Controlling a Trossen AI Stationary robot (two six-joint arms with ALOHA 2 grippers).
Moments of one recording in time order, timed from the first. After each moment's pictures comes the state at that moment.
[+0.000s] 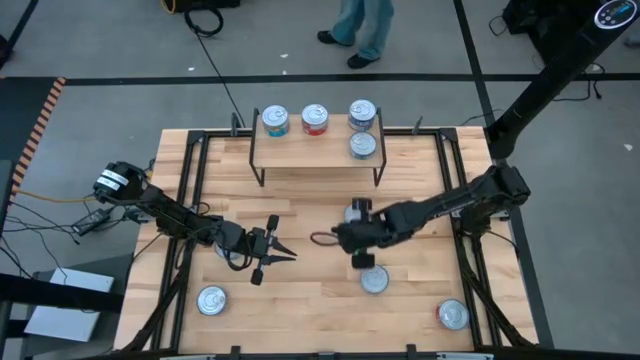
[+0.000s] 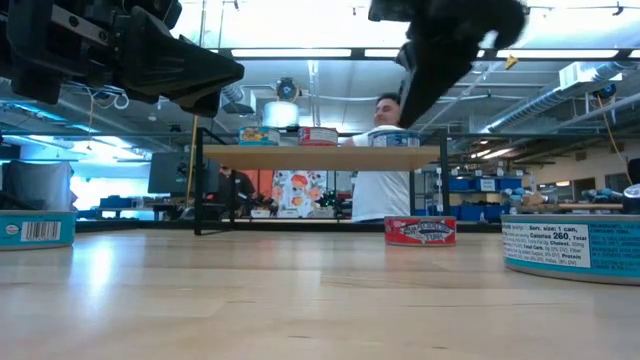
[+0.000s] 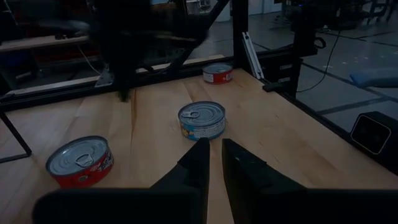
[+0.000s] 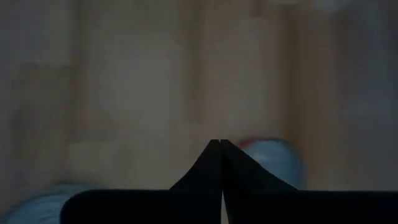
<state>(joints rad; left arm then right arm) -0.36 1.42 0.35 0.95 -0.14 0.07 0.28 1.70 1.33 -0.82 0.30 0.20</state>
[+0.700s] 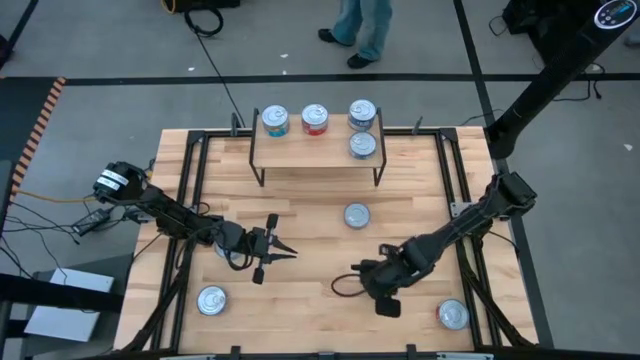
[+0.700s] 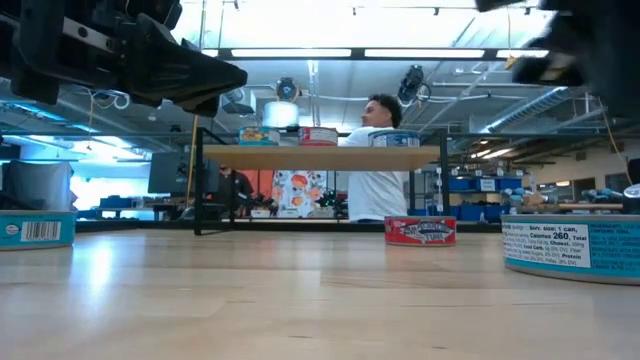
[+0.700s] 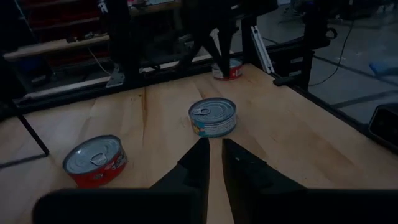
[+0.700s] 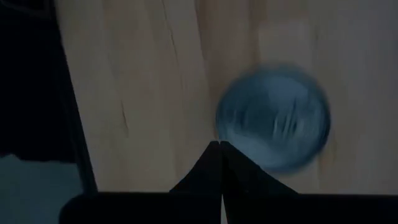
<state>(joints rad) -0.36 1.42 0.35 0.94 -0.17 0.12 0.54 1.70 1.27 -0.88 -0.07 0.75</state>
